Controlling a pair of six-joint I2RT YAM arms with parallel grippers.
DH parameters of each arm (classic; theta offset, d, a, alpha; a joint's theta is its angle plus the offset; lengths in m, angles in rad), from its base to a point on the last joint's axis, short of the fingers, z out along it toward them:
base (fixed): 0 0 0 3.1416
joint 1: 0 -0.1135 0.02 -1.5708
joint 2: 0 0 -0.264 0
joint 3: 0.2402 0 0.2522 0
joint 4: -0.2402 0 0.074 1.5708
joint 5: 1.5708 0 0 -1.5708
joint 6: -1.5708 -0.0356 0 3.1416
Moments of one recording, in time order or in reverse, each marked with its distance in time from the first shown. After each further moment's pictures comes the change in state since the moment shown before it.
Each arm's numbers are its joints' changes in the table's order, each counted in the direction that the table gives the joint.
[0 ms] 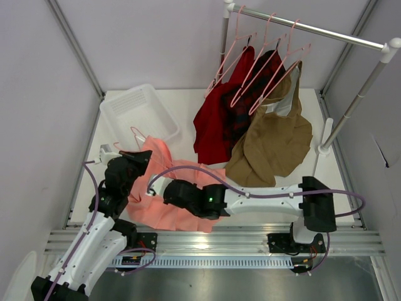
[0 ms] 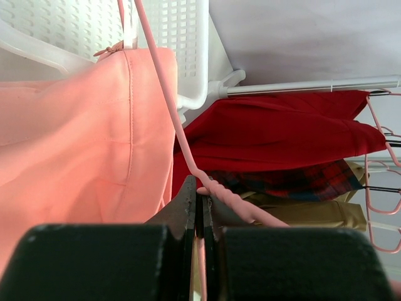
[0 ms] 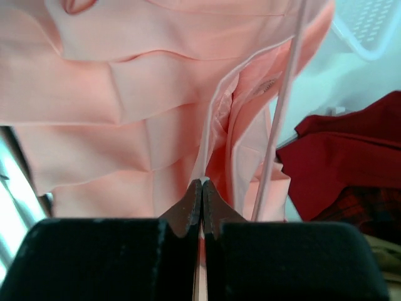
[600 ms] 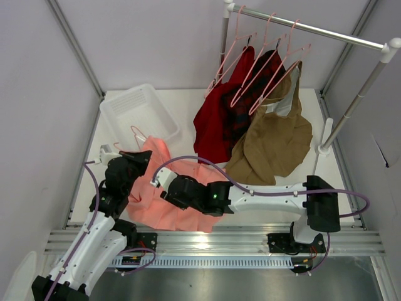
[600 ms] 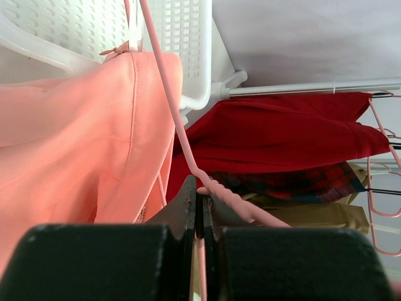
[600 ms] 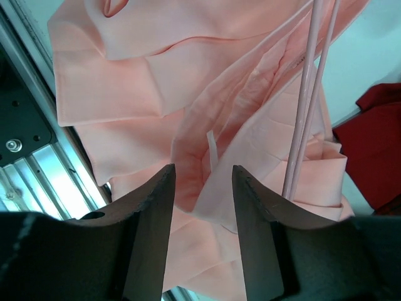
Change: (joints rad) left arm -0.008 -0.005 -0.010 0.013 0.003 0.000; right arm 0.036 0.065 -0.058 0.056 -0.133 -0.214
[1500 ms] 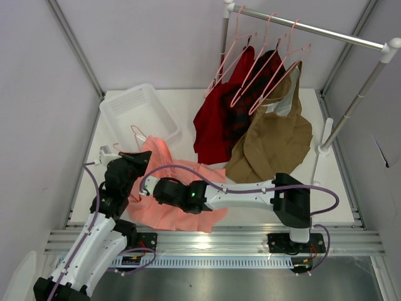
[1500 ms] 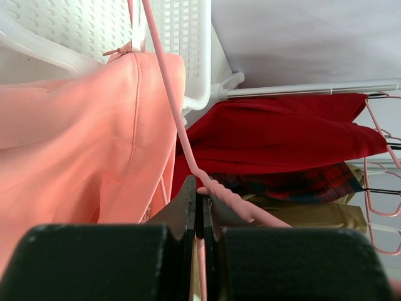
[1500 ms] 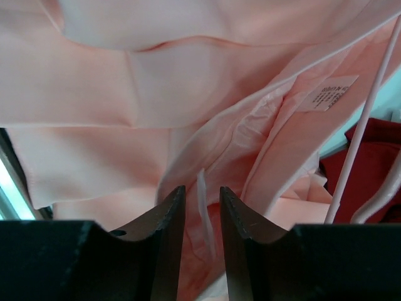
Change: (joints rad) left arm -0.017 0.017 -0.030 0.029 0.019 0.000; right arm 0.011 -0.229 0.164 -0.129 0.013 0.169
